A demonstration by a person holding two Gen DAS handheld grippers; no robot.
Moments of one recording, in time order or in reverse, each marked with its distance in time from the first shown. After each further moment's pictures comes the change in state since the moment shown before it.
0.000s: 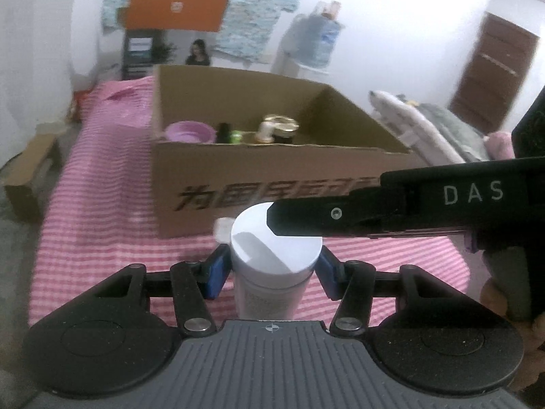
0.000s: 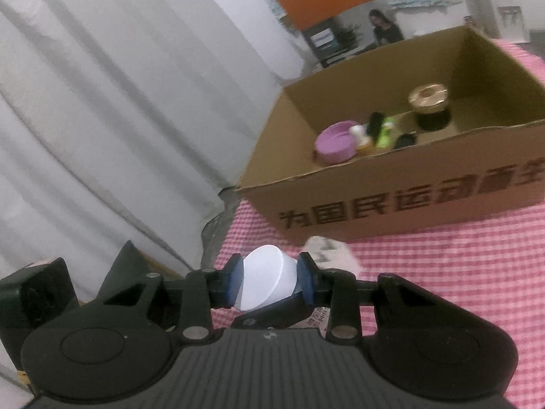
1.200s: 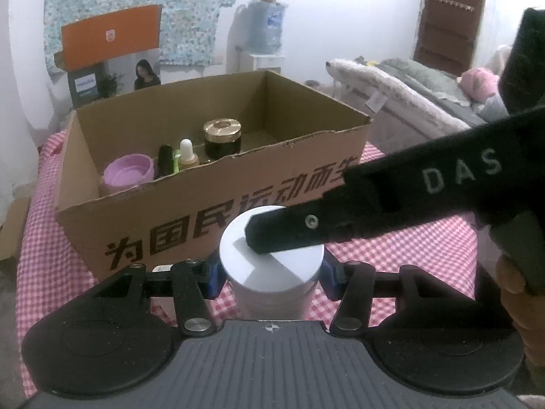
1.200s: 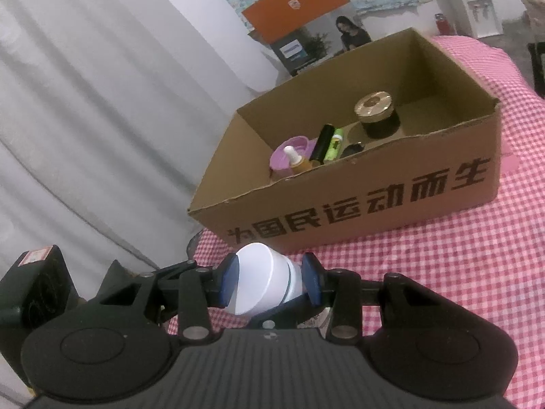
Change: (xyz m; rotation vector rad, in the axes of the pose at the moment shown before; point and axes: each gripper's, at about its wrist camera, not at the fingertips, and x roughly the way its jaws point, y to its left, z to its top) left arm 0.040 -0.053 0.008 0.254 0.036 0.003; right arm -0.024 -0.046 0.008 0.074 -0.030 -0.035
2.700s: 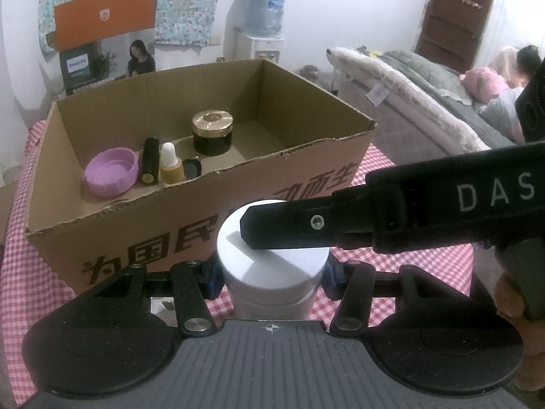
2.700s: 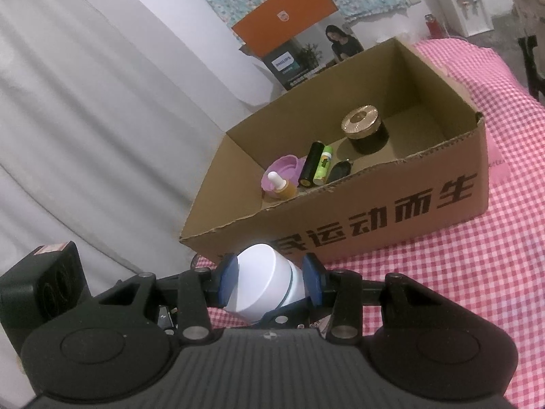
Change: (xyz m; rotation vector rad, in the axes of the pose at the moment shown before) left arm 0.019 -0.006 0.024 -0.046 0.068 -0.027; right arm -0.009 -0.014 0.011 0.041 -0.042 0.018
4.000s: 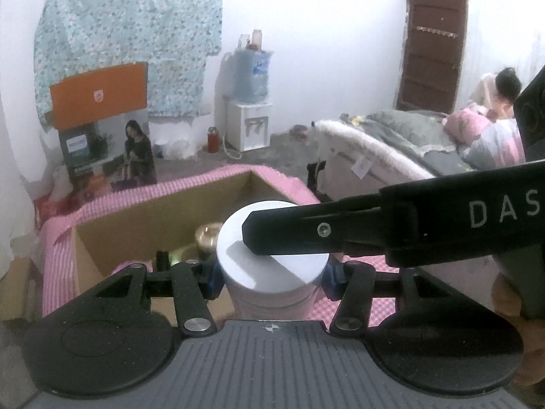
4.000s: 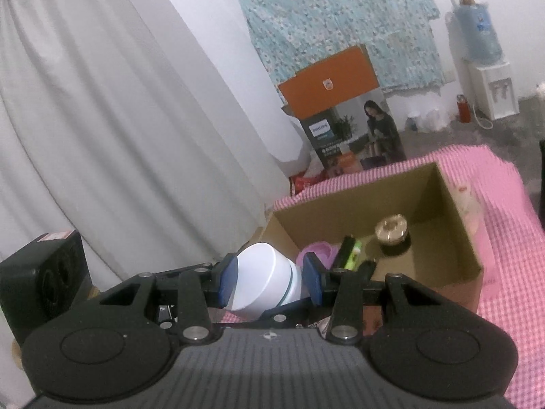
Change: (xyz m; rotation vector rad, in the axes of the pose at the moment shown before) left arm -0.055 -0.009 0.074 0.094 -0.206 -0.012; right arm -0.056 0.059 0.058 -0.185 -0.175 0.029
